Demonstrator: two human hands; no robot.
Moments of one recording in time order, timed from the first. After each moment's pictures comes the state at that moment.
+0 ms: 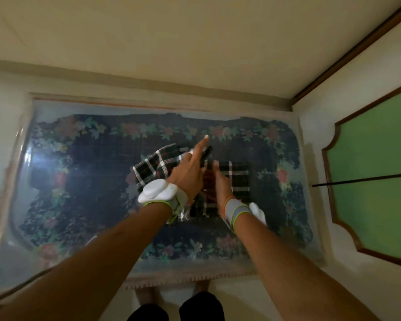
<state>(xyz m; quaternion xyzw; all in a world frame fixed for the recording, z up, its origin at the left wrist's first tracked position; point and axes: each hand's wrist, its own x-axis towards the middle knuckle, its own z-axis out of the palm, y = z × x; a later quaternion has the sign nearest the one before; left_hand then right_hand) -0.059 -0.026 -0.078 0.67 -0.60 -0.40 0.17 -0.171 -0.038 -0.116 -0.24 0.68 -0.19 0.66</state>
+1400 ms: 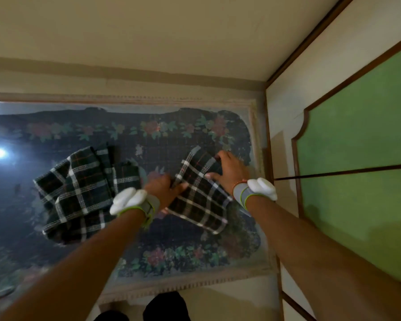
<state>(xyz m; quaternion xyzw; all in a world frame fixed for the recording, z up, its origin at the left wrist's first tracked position) -0.205 -0.082 -0.139 0.71 -0.49 -0.50 -0.05 -0.389 -0.152 -0.139 -0.71 0.62 0.10 0.31</state>
